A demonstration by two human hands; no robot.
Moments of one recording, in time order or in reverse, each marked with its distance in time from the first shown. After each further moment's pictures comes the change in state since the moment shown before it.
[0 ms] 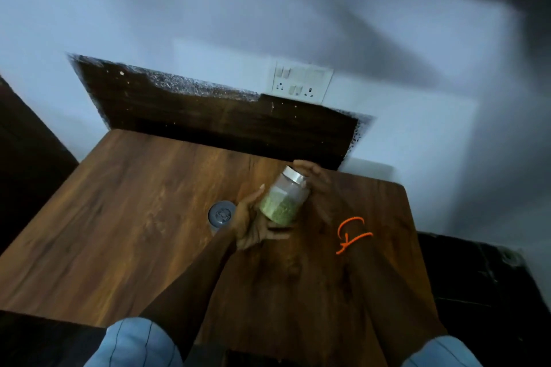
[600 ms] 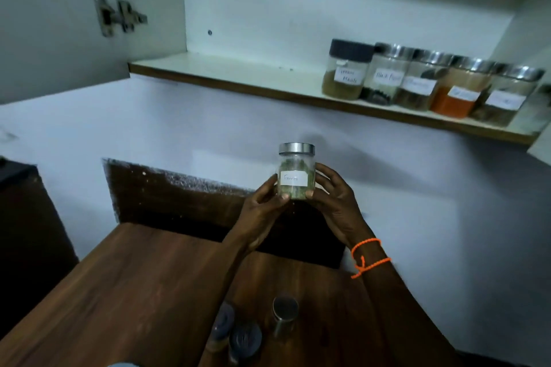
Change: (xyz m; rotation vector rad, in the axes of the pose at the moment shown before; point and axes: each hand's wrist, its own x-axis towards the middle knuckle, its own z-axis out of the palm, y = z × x) left_hand -0.027 0.164 0.171 0.337 -0.048 0.760; right_hand 0.019 -0.201 0.023 0.097 -0.102 -0.434
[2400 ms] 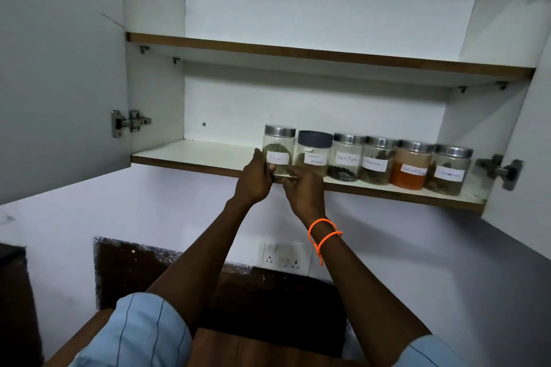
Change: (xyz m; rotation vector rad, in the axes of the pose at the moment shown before) left_hand 0.137 0.156 0.081 1.268 0.198 0.603; right_hand 0.094 -0.129 0.066 -0.956 0.314 -0.506
